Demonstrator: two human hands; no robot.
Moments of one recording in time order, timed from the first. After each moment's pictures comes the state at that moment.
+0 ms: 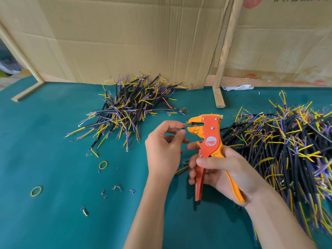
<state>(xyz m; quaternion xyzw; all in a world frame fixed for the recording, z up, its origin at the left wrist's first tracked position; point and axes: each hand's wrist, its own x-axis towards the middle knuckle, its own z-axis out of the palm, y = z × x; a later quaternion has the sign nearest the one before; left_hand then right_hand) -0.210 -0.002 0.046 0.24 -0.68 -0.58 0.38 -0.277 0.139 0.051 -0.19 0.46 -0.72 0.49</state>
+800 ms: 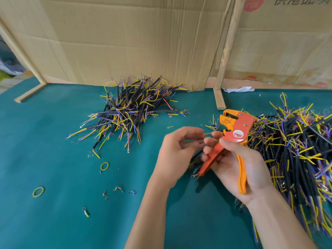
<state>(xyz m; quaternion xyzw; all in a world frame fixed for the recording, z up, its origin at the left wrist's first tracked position) -0.213 0.003 0.042 0.16 -0.70 -0.66 0.23 -0.286 0.138 0.048 -0.10 0.34 -0.85 0.40</state>
